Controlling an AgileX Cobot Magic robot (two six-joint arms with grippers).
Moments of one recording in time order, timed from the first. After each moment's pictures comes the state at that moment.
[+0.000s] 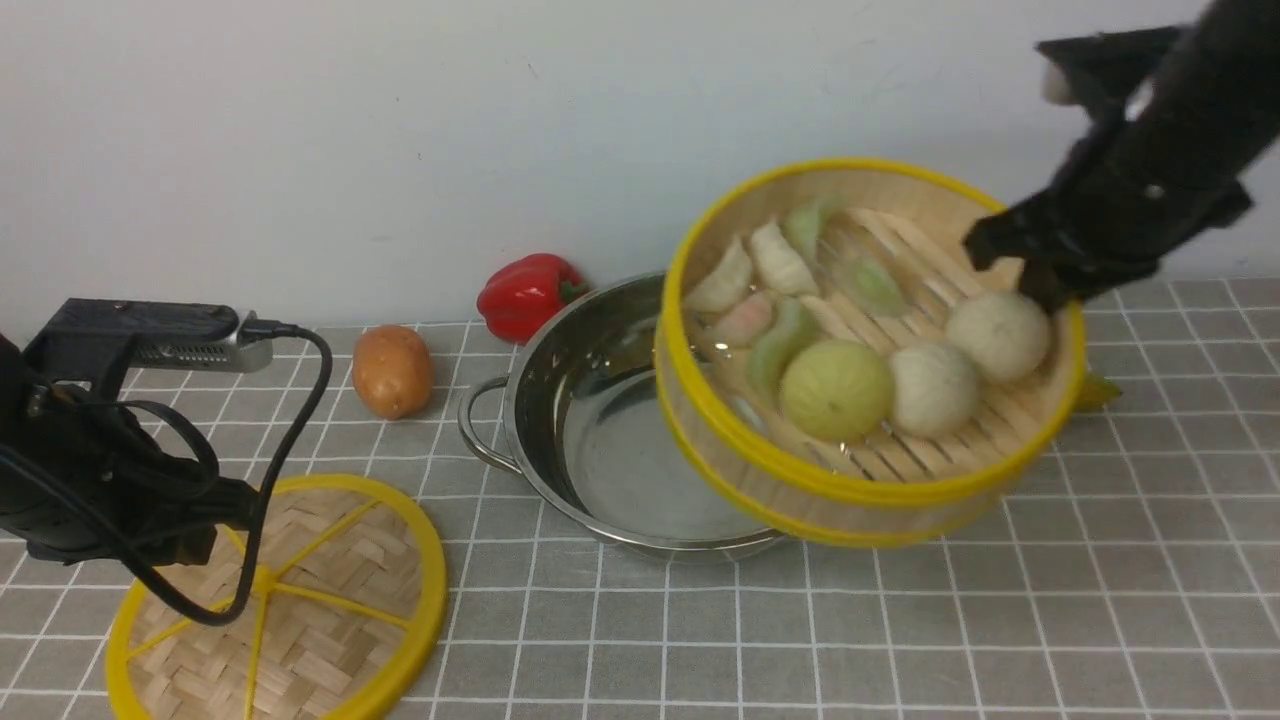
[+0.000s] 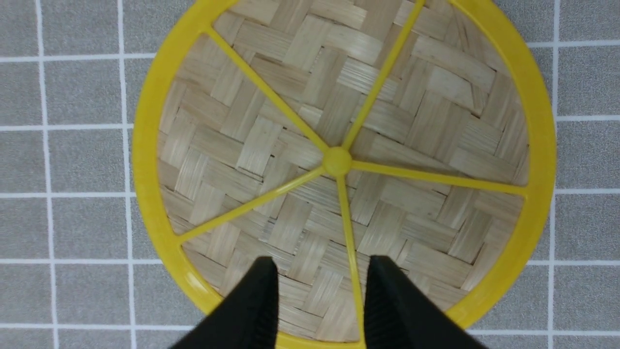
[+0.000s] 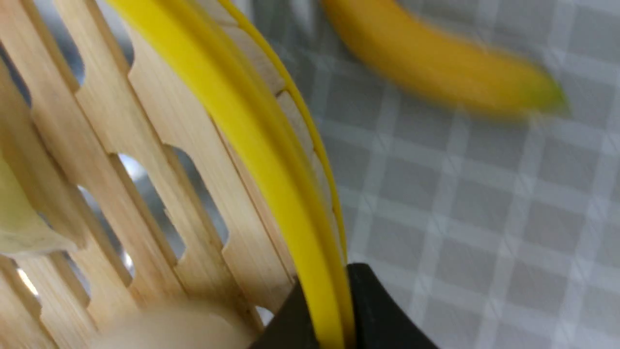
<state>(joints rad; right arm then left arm) 0.28 1.90 -1.76 0.08 1.25 0.12 0.06 1.42 -0.95 0.00 0.86 0.12</state>
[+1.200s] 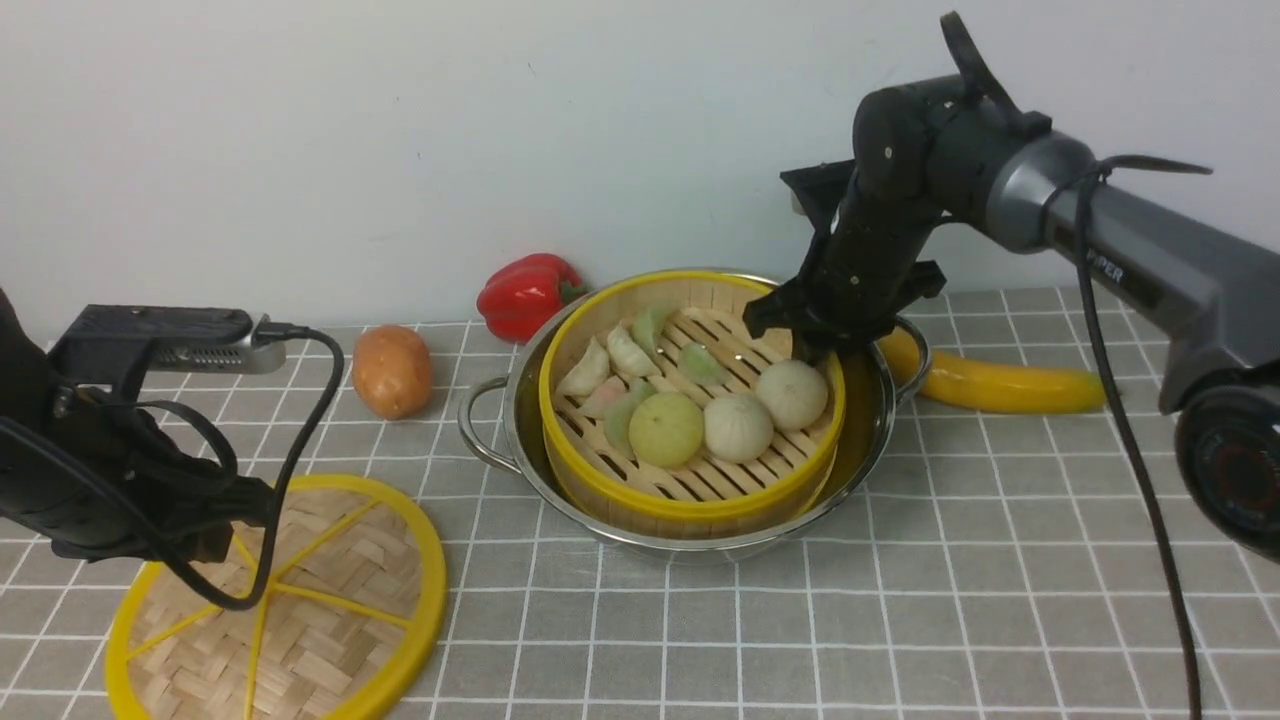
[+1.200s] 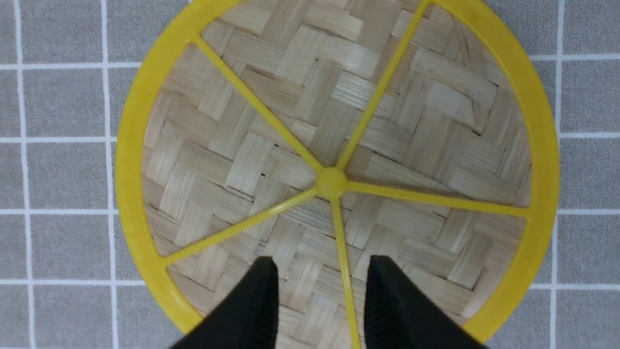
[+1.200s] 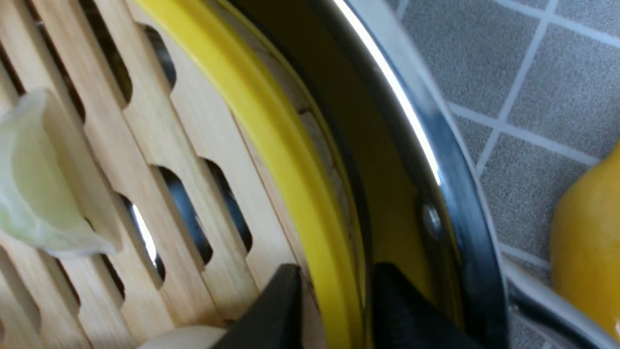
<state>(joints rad) 0.38 2.45 -2.26 0.09 1.23 0.14 0.06 1.47 -0.95 -0.02 0.81 0.12</state>
